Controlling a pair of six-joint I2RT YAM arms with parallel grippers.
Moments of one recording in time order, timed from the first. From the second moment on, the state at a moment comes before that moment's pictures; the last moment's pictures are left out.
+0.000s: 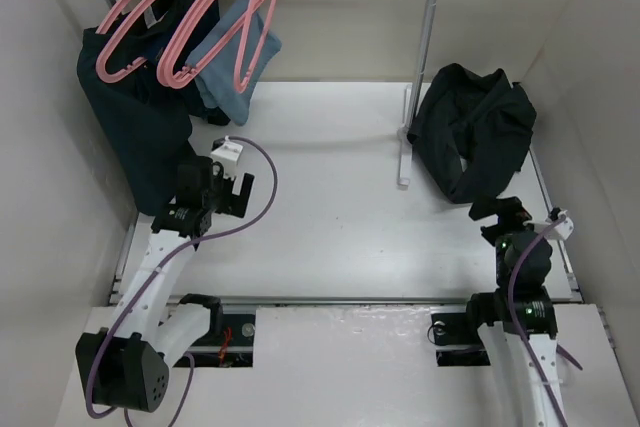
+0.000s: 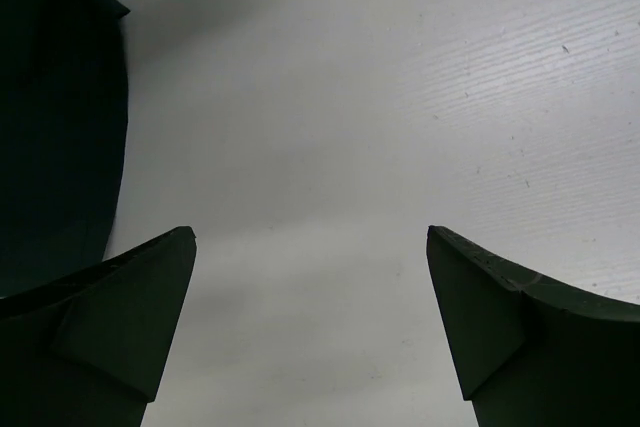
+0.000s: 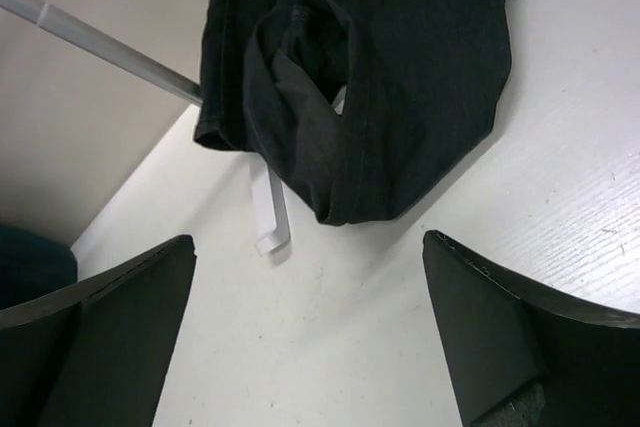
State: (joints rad) left arm -0.15 0.93 0.72 -0.46 -0.02 0.23; right arm 0.02 0.08 0.35 -0.41 0.29 0.76
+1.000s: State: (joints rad) left arm -0.15 1.01 0.92 -0.57 -0.10 0.10; right arm -0.07 1.88 1.30 -0.52 0.19 0.47
